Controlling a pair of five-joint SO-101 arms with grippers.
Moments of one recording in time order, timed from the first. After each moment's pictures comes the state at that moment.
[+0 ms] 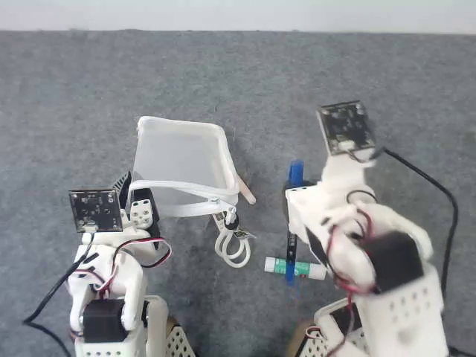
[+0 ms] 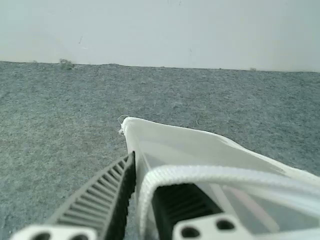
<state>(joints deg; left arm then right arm) -8.1 -103.3 77.7 60.7 6.5 -25.1 -56.3 23.4 84.7 -10.6</state>
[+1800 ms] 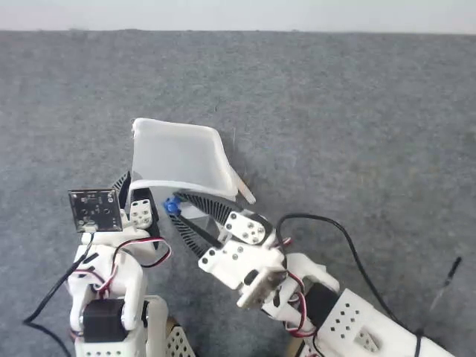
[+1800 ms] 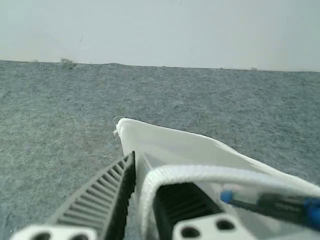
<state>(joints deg) -8.3 -103.3 77.7 60.7 6.5 -57.3 -71.2 85.8 -16.0 24.2</state>
